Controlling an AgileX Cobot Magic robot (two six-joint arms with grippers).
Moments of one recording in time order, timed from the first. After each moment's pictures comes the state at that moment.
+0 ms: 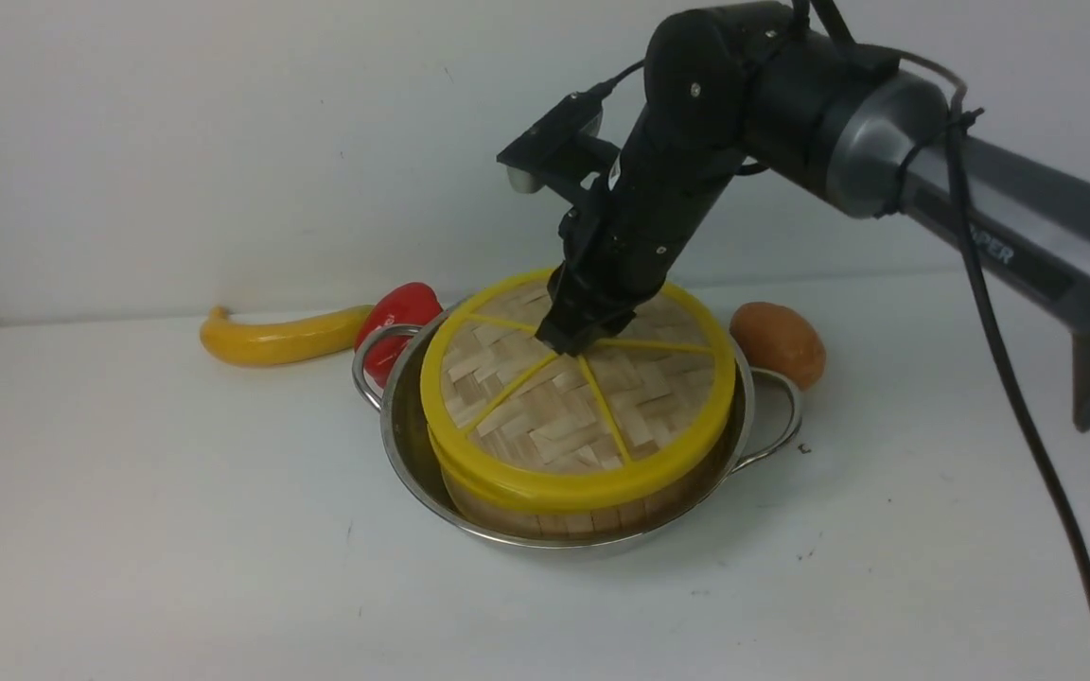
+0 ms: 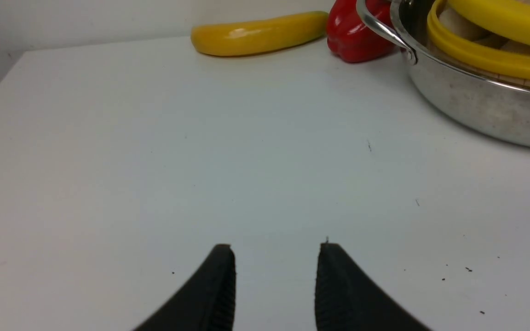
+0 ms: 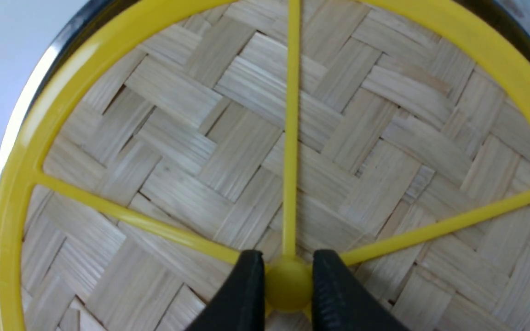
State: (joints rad) right arm 0.56 2.27 -2.22 0.21 1.26 -0.45; left arm -0.04 -0.01 0.03 0.01 0.39 0.01
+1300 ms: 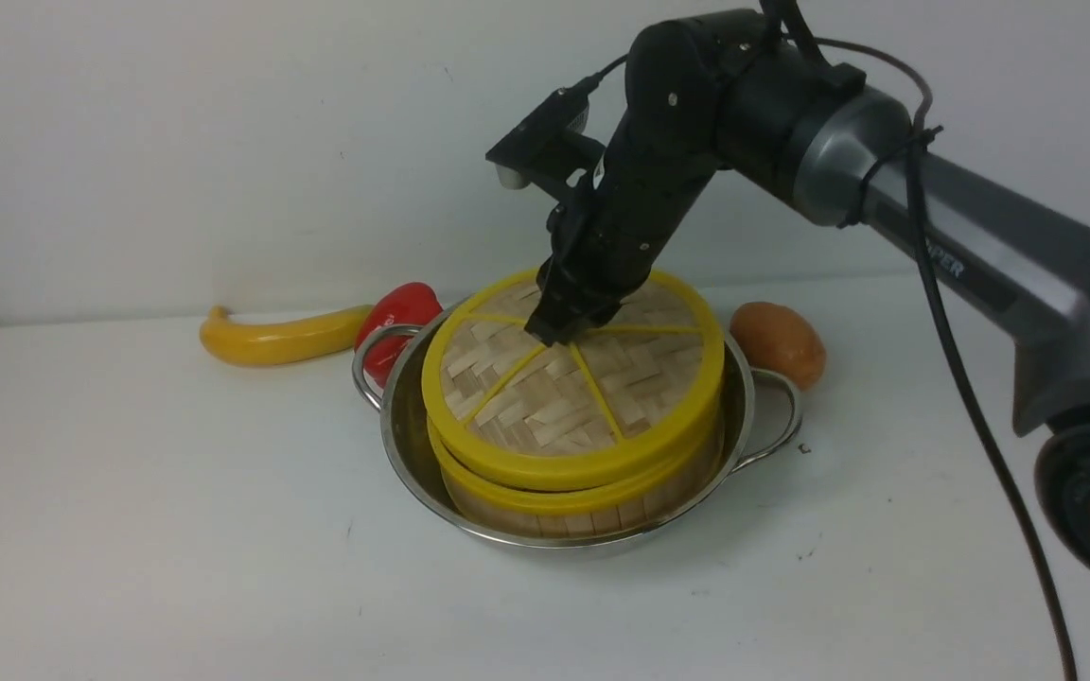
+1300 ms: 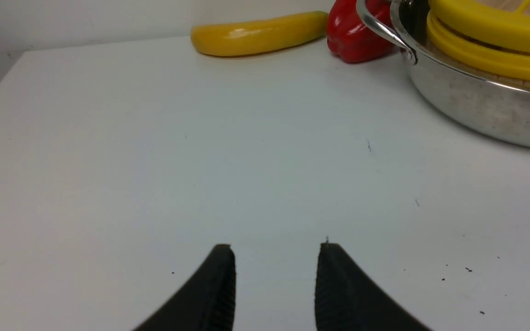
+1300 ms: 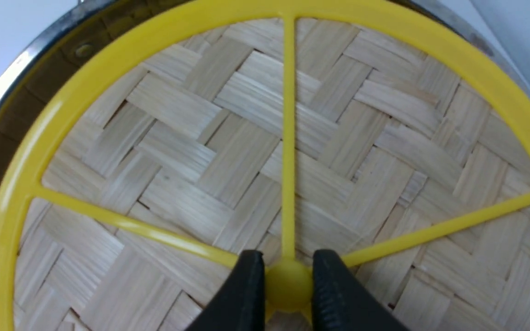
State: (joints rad) right arm 0.56 2.35 -2.33 0.18 1.27 -0.45; left arm -0.04 -0.01 0.03 0.01 0.39 0.01
